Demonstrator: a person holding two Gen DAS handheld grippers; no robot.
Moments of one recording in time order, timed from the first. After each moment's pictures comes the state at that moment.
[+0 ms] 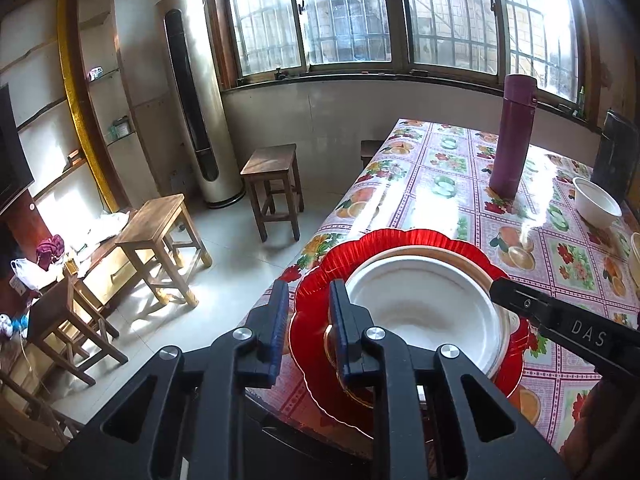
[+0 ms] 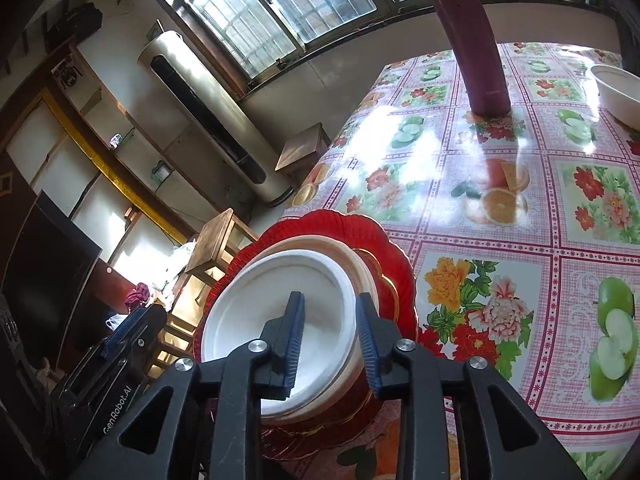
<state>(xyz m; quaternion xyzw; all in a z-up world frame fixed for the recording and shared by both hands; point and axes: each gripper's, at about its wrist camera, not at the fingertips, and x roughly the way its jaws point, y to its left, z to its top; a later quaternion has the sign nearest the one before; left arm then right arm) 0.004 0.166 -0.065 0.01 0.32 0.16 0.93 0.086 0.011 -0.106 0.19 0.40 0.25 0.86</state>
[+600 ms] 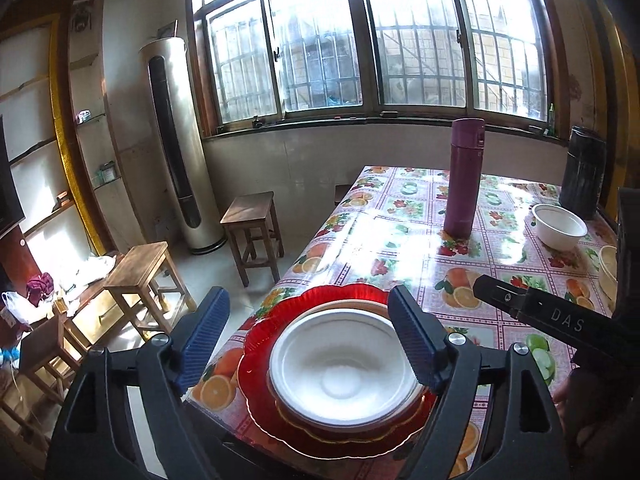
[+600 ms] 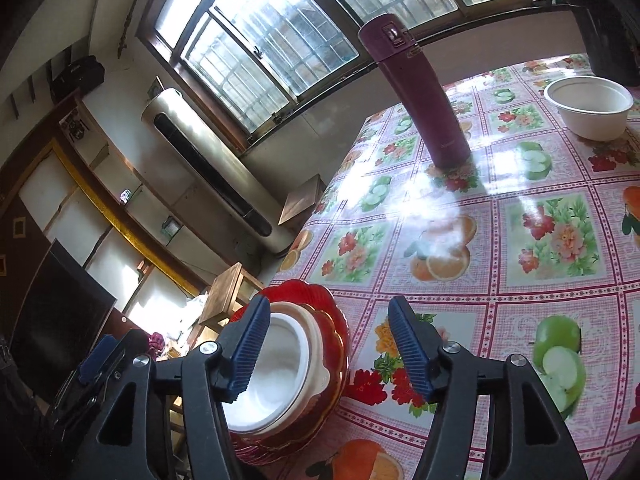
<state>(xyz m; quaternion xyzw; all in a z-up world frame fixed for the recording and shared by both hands) -0.006 0.109 -0.027 0.03 0.25 0.12 0.96 0.082 -0.063 -0.087 0.26 0.33 0.23 0.88</state>
